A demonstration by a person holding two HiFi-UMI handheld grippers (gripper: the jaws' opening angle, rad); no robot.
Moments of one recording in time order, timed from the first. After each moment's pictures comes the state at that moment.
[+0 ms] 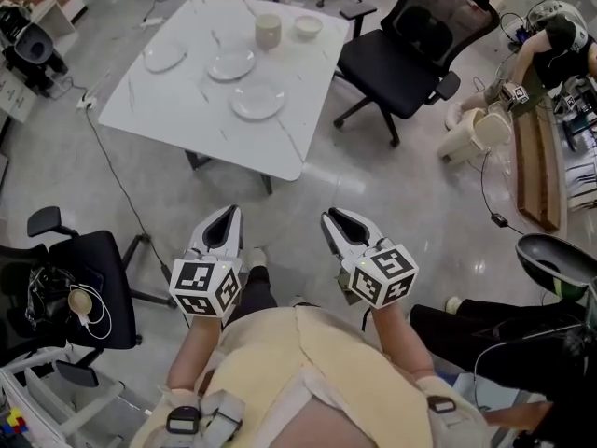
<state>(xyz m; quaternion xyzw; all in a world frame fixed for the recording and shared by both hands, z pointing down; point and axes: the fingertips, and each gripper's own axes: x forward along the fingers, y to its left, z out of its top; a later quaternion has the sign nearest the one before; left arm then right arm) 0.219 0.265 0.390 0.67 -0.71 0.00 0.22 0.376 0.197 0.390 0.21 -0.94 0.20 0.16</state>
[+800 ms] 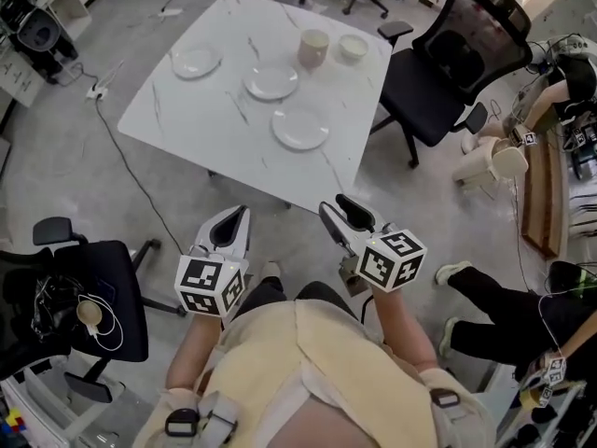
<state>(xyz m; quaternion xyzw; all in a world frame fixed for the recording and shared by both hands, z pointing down) 0.103 0.226 0.406 0.68 -0.70 0.02 0.23 0.232 0.133 0.396 0.18 -0.93 0.27 0.16</state>
